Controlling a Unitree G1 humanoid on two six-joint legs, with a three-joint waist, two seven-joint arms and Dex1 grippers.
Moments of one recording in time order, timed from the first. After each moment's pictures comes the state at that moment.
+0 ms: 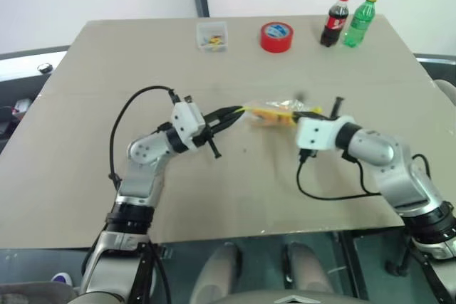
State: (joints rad) left arm -0.43 0.45 -0.03 0.12 -0.34 -0.27 -0.96; right arm -0.42 -0.66 0.25 -0.29 -0.39 0.19 0.66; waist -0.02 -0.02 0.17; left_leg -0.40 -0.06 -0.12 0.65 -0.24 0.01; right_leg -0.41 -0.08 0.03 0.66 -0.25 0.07
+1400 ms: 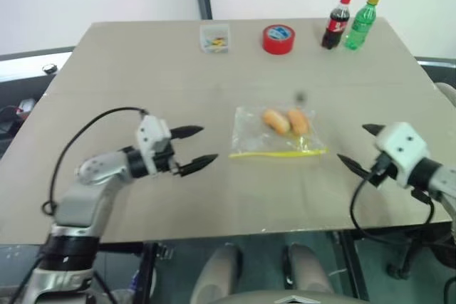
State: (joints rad) left arm -0.12 0.76 0.15 -0.13 -0.56 0.28 -1.07; right arm 0.06 -0.66 -0.34 -0.68 0.17 0.63 0.84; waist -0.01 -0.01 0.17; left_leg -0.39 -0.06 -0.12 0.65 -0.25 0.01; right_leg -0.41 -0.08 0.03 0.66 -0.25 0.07
